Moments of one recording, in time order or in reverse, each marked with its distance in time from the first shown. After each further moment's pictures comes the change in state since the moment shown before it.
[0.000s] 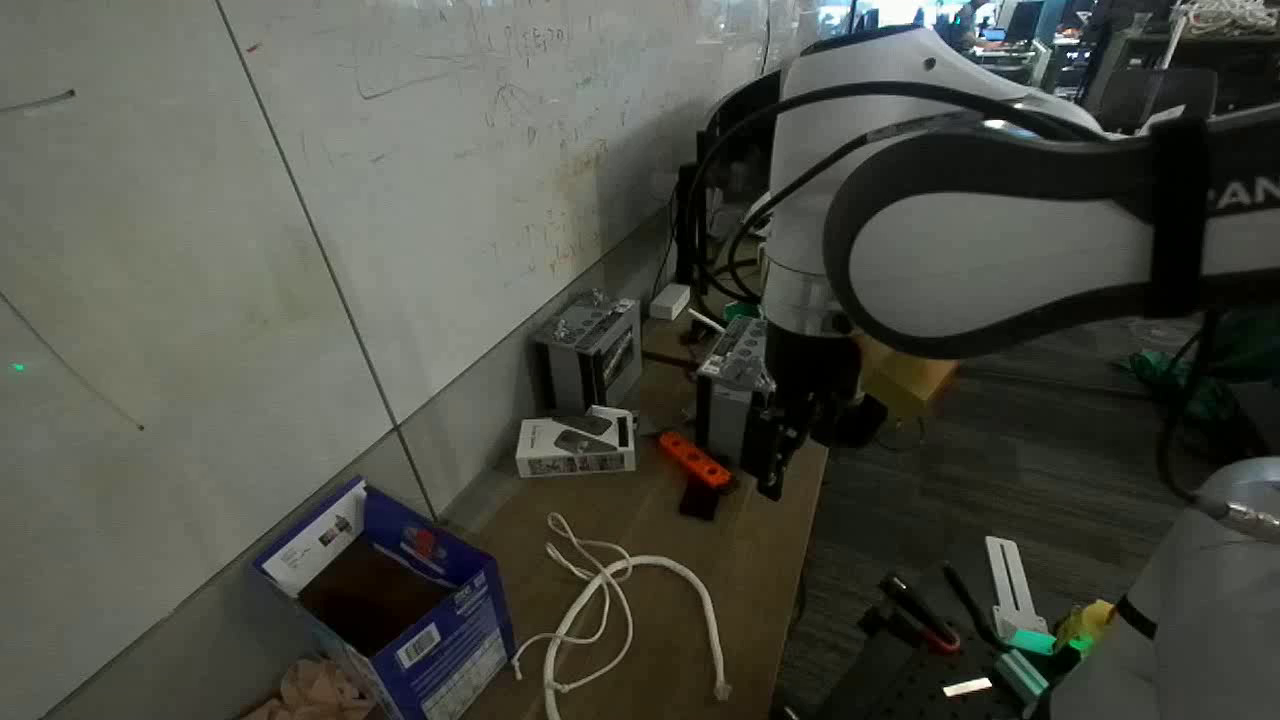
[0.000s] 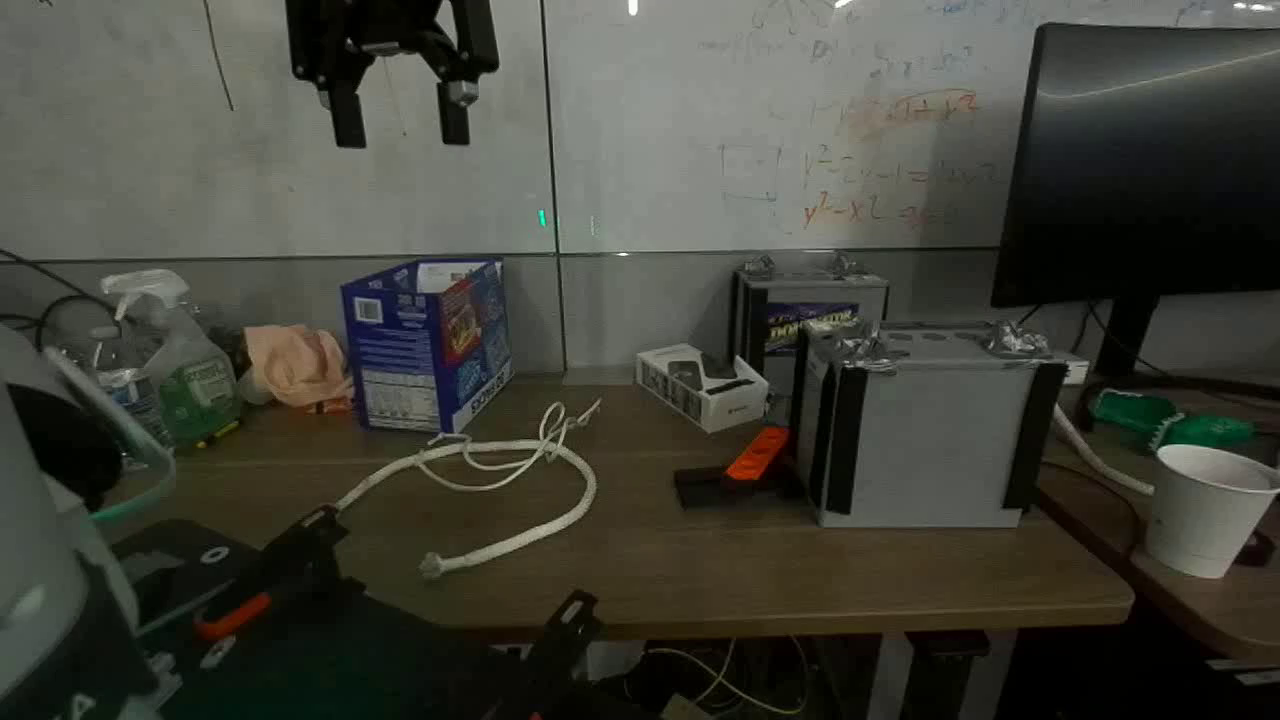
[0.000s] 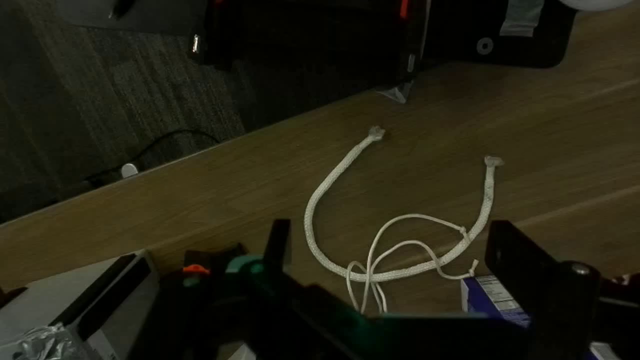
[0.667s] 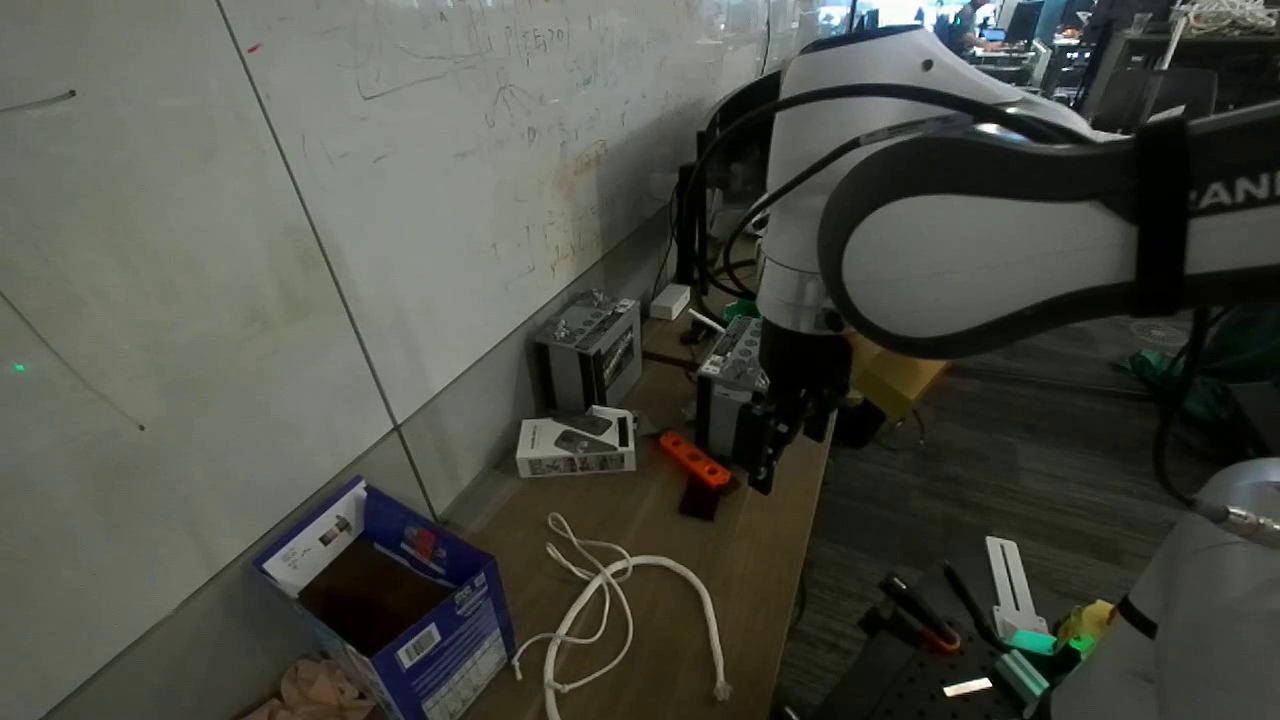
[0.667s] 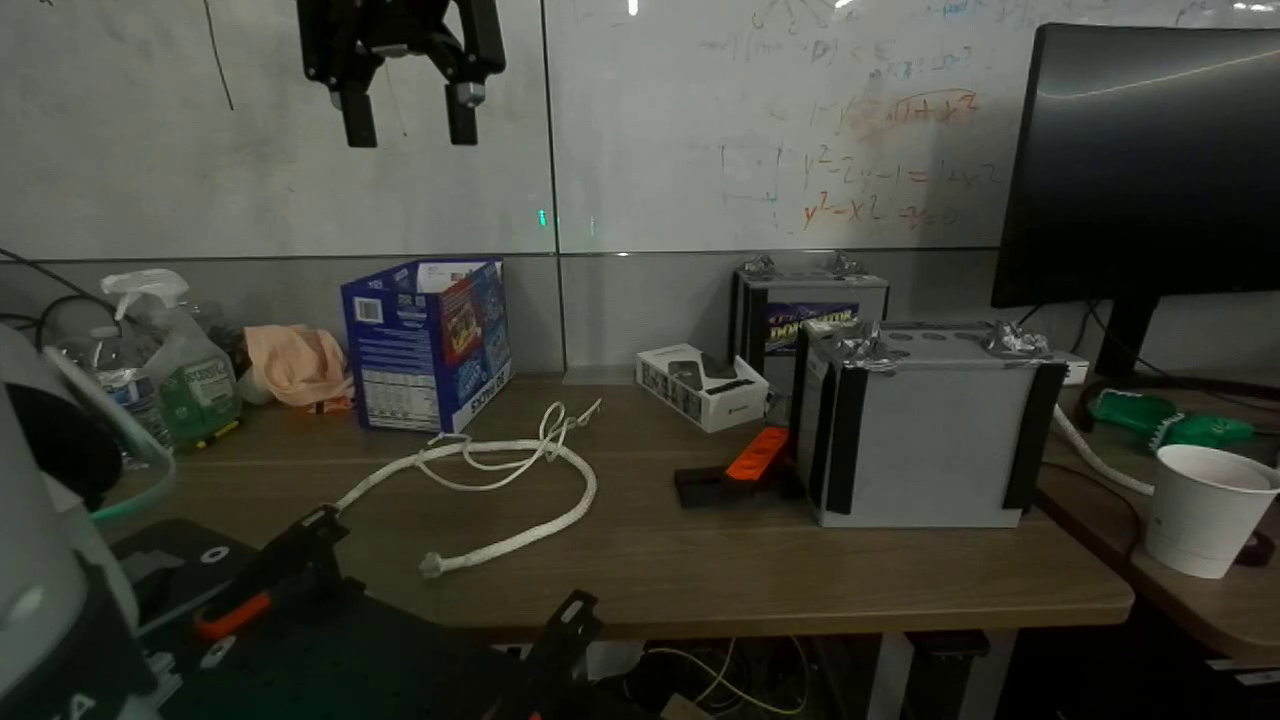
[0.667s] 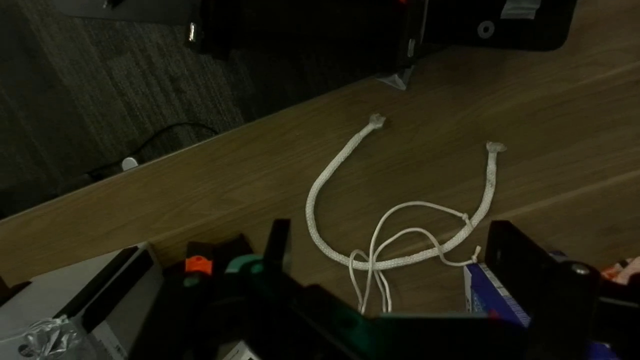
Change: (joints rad) arm -0.005 0.019 0.000 0.003 0.000 0.040 0.017
